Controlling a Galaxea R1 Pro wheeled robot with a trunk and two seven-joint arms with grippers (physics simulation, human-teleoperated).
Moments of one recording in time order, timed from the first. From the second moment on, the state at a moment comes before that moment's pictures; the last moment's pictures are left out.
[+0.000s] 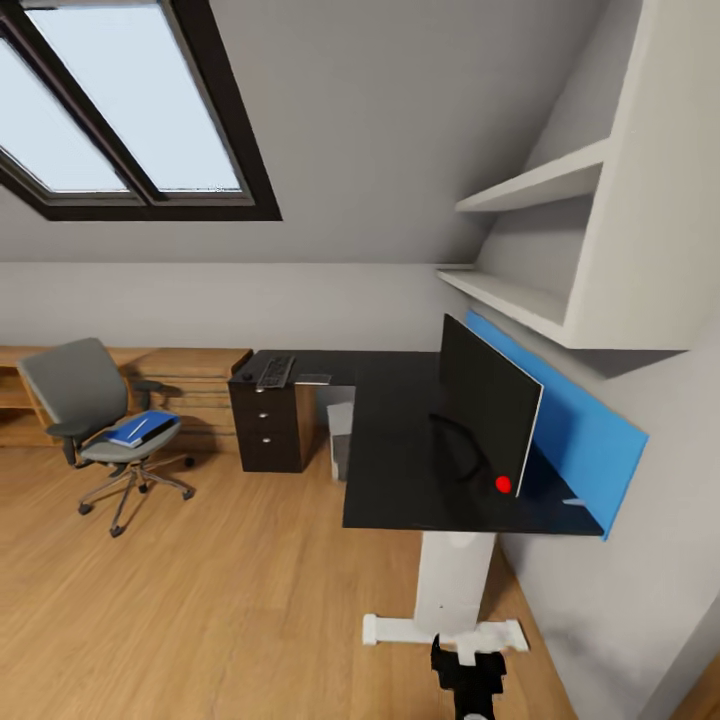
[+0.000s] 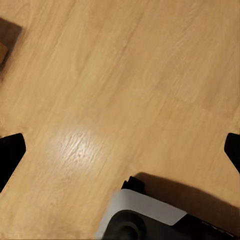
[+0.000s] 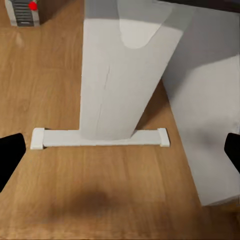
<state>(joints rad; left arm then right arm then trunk) 0.06 -0.02 0.05 -0.92 0.24 0.32 0.38 -0.36 0.11 0.34 -0.37 -0.13 -0.27 -0.48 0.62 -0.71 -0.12</state>
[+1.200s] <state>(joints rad) 0.05 -0.03 -0.03 -0.74 0.25 0.07 0.38 -0.36 0.14 0.35 -0.11 -0.13 -0.55 -0.33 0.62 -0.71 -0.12</state>
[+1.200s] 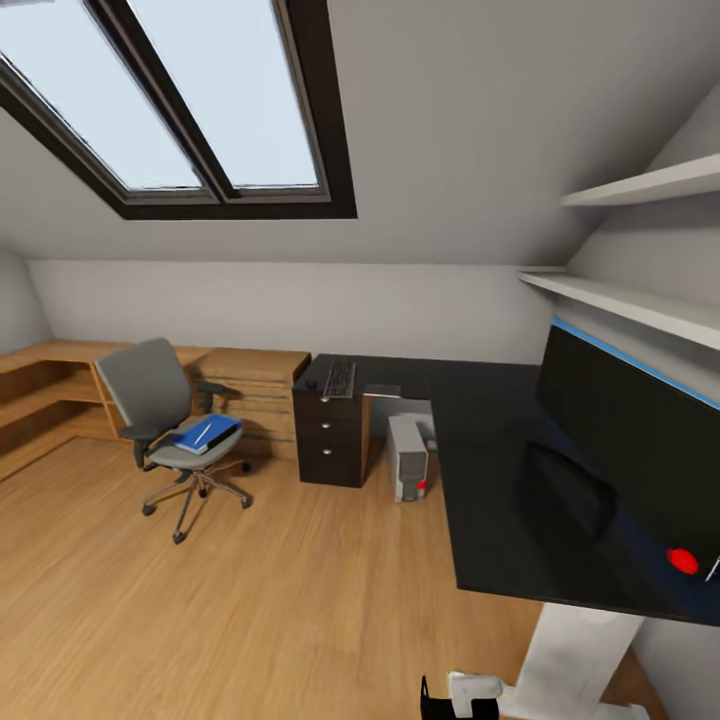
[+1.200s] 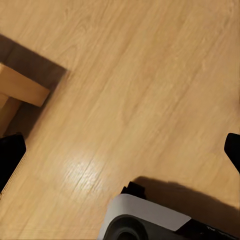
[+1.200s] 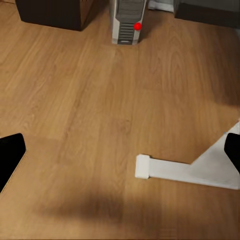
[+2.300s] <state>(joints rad) 0.05 -0.03 -0.03 -0.73 0.24 0.07 0.38 -0.36 0.14 0.35 -0.11 -0.13 -0.55 -0.33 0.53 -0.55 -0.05</state>
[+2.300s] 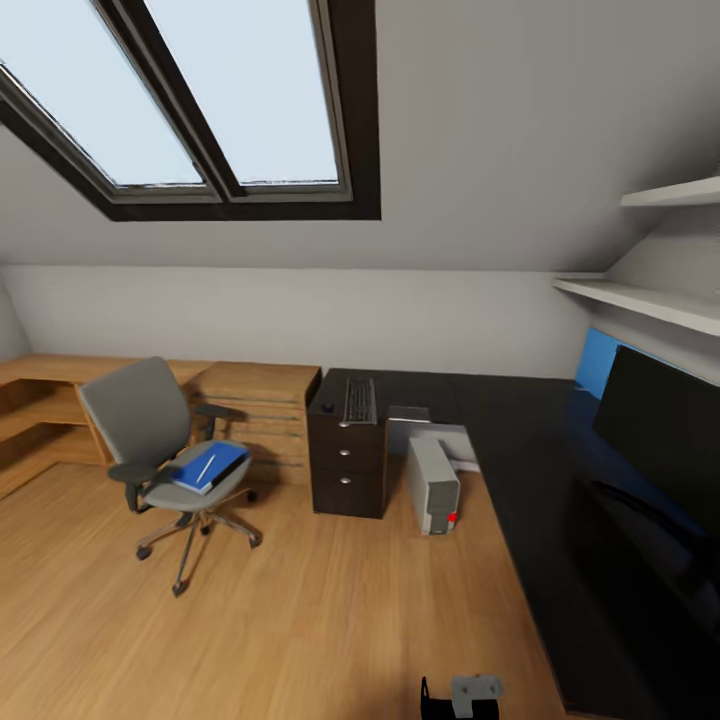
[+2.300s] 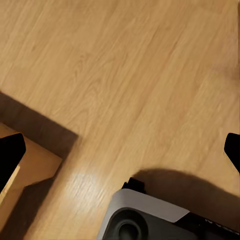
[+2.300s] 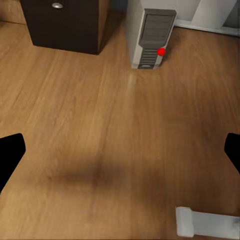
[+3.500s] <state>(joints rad) 0.05 -0.03 -0.03 -0.73 0.24 0.07 0.38 -0.36 0.14 0.35 -0.11 -0.13 -0.55 -0.30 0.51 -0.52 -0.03</state>
